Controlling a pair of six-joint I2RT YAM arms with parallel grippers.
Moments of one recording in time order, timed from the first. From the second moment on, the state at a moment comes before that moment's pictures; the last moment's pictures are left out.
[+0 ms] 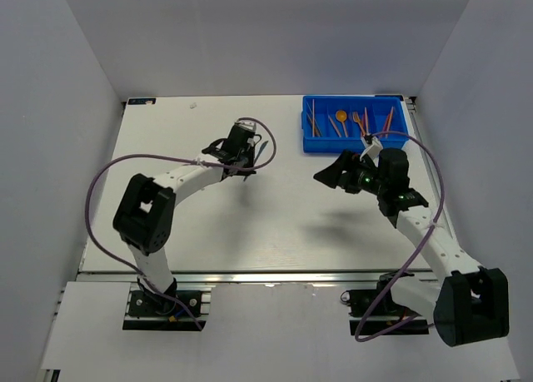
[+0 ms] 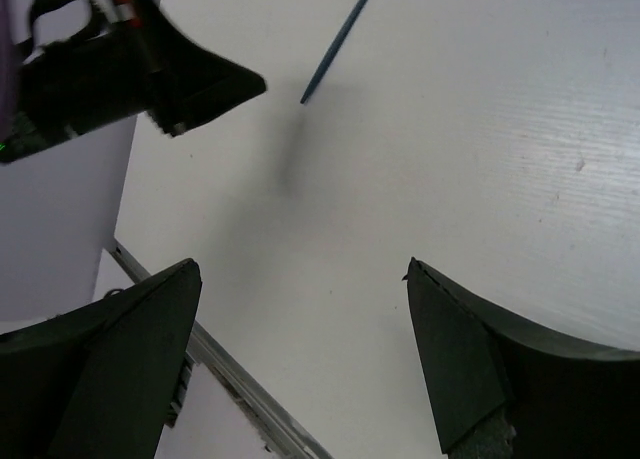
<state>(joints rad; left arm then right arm) -0.55 1.84 1.30 -0.31 -0.16 -0.35 0.22 1.08 0.70 -0.03 -0.57 0.57</state>
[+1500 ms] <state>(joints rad) -0.48 2.34 1.95 -0.86 -0.09 -0.17 0.34 1.13 0.71 -0.16 -0.40 0.49</state>
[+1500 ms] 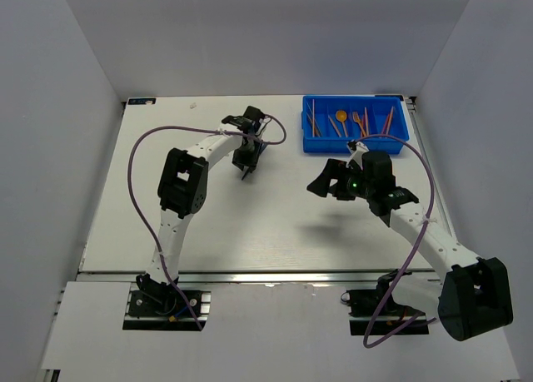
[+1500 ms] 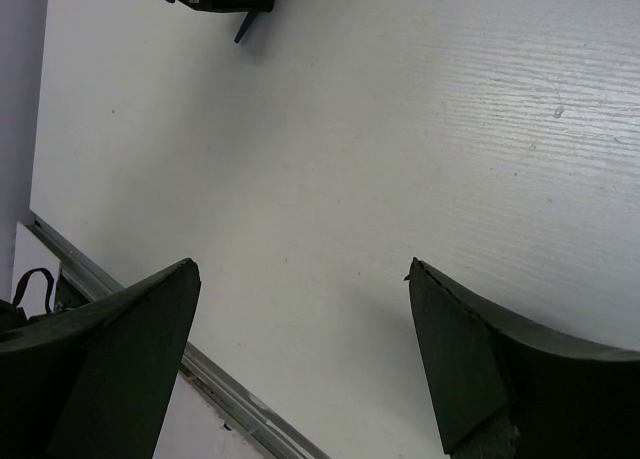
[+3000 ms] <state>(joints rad) -0.73 1.79 1.28 -0.23 0.19 -0.50 0.45 1.41 0.65 0.32 -0.30 0.91</state>
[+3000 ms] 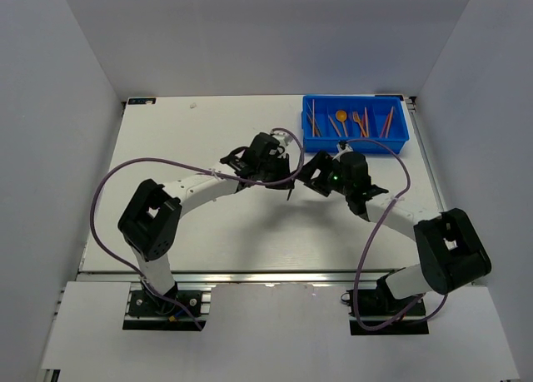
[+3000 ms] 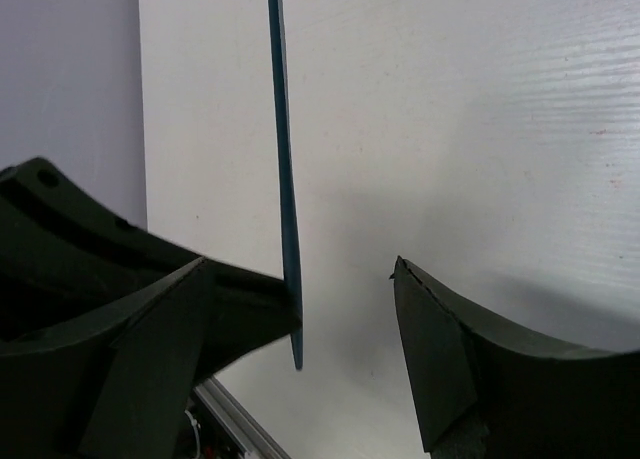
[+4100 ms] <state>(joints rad) -0.78 1.16 1.01 -0.50 -0.46 -0.33 0.03 1.93 1.70 -0.24 -0.08 0.24</state>
